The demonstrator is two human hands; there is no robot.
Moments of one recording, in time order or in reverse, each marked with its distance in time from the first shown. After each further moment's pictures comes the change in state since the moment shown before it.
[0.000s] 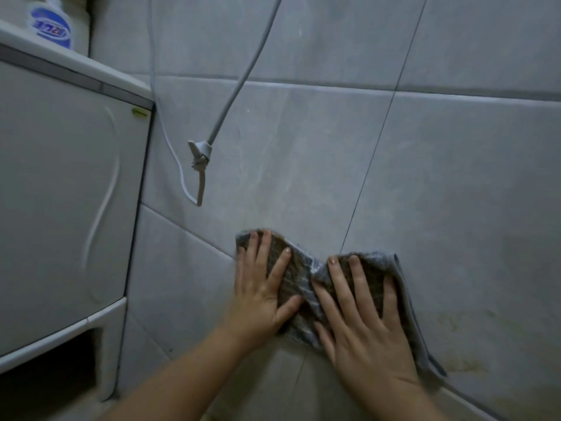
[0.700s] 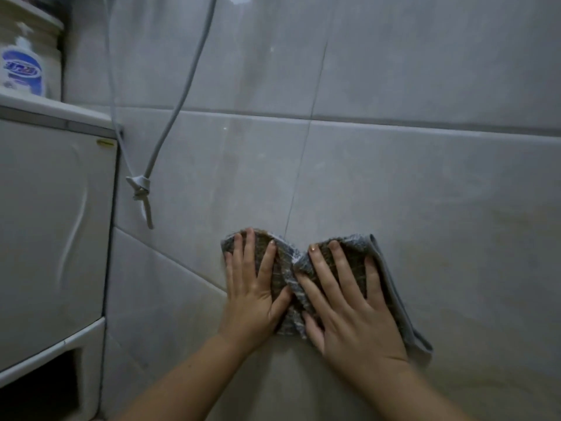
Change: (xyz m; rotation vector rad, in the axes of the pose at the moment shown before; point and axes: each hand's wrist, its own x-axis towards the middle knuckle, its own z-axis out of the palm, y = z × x) left_hand 0.042 0.080 -0.006 -0.039 0.093 -0.055; right_hand -0.003 0.075 -0.025 -0.001 0.111 -0.010
